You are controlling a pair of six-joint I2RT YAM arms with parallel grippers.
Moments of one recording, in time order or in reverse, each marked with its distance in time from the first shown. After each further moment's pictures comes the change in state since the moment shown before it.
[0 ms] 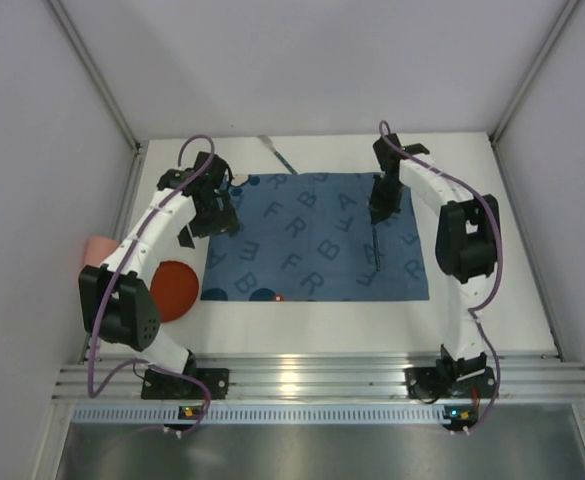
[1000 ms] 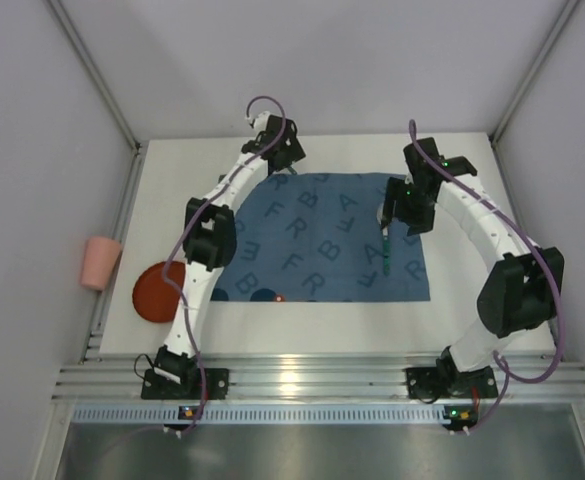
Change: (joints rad) left arm -0.103 0.933 0.933 0.547 0.001 -0.130; right arm -0.021 -0.441 -0.285 -0.026 -0.014 -0.108
